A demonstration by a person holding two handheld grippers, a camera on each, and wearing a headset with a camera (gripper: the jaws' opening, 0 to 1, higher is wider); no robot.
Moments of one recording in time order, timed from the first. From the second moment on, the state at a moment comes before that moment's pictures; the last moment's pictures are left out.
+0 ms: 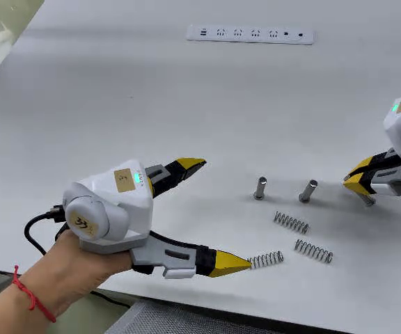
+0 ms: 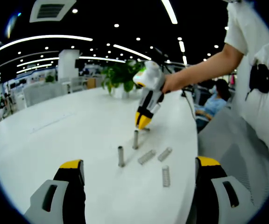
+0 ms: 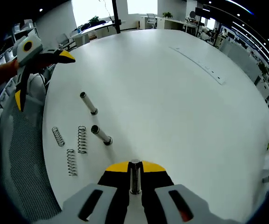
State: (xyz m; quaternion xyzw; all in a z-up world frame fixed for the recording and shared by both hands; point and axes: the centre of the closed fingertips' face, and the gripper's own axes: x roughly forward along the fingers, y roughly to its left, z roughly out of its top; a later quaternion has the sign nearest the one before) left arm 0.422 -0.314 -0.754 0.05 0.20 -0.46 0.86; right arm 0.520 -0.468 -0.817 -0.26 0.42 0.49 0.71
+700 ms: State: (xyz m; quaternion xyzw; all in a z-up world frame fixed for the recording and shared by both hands) left arm 0.423 -0.315 -0.753 0.05 0.20 -0.46 0.86; right arm 0.517 -0.478 -0.806 -0.24 0.41 0.49 0.73
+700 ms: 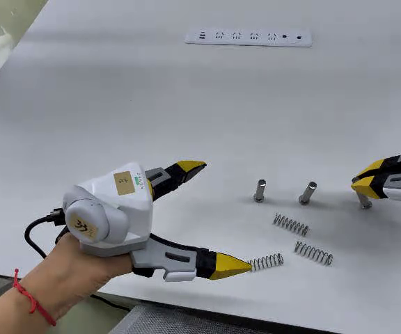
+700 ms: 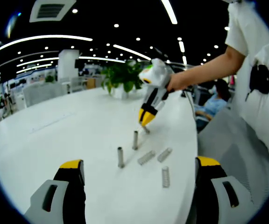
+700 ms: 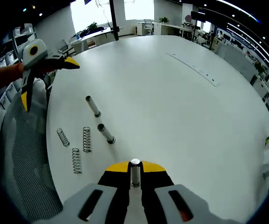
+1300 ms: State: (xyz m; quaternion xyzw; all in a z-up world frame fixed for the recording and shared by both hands) left arm 0.422 -0.318 -0.751 0.05 0.20 -0.47 0.86; right arm 0.509 -0.494 -0.800 -0.23 0.40 0.49 0.74
